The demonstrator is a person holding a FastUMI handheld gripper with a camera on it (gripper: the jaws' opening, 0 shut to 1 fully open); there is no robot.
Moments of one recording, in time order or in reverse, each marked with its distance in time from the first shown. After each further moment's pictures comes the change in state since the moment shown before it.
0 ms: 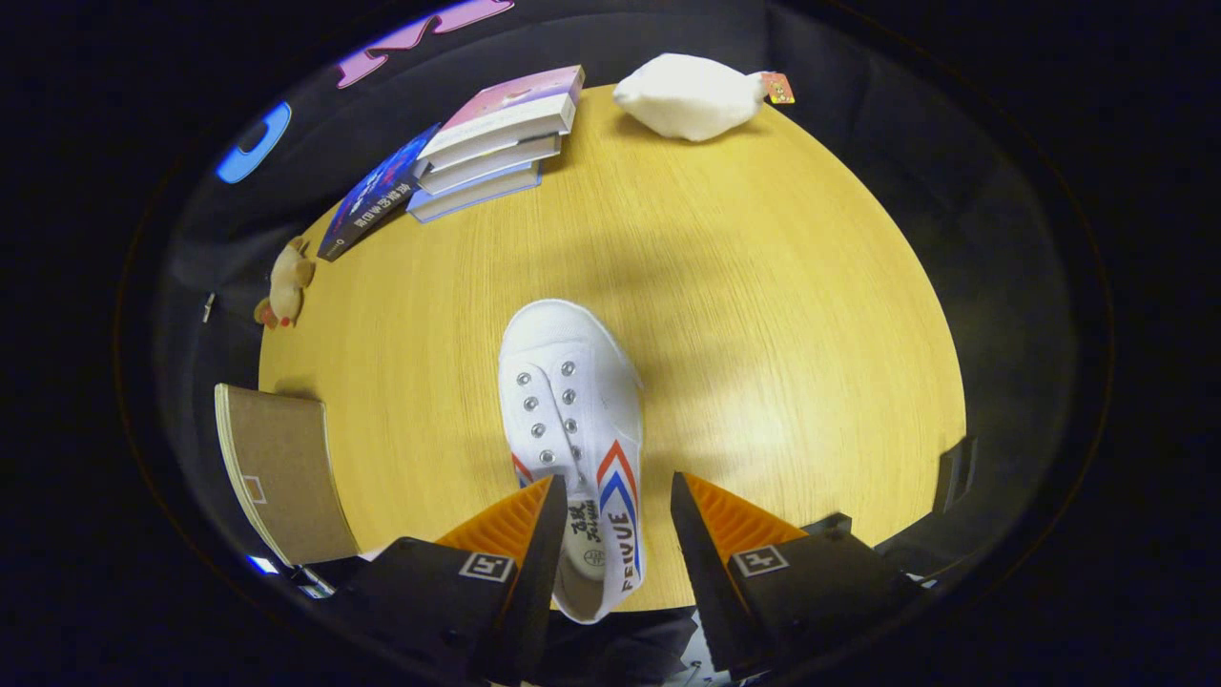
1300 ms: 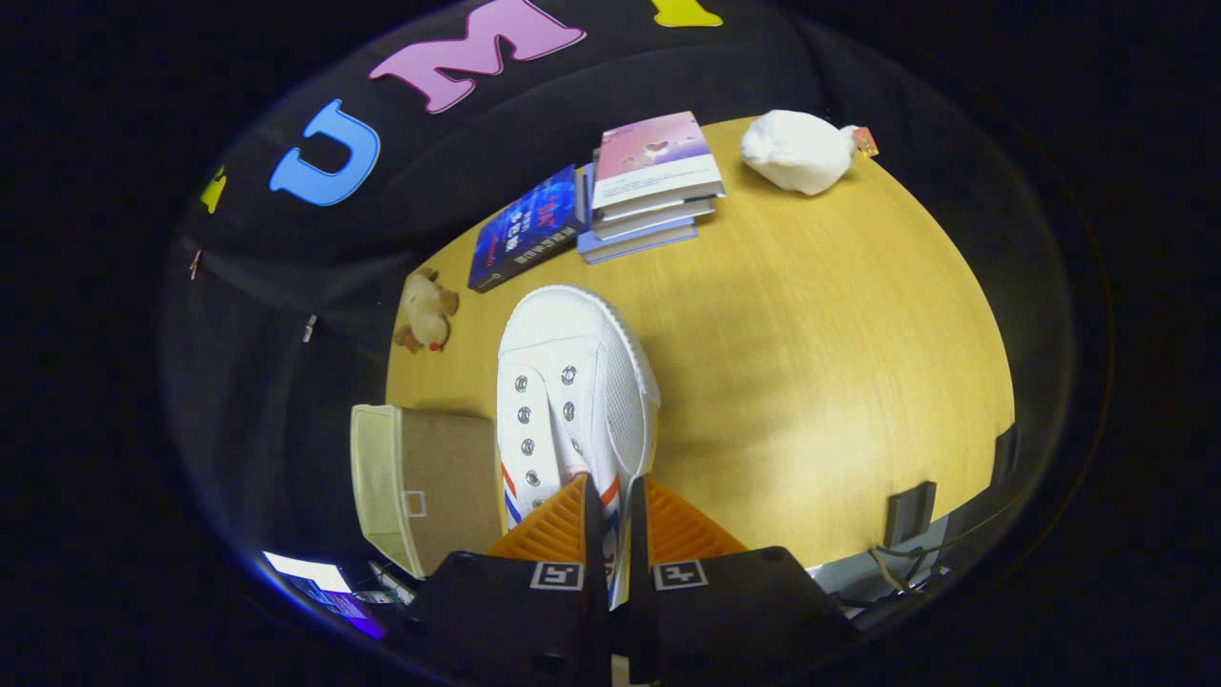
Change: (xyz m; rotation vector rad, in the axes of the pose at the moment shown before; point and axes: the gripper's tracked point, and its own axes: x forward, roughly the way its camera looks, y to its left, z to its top) arm -0.135 0.168 0.015 0.030 -0.089 0.330
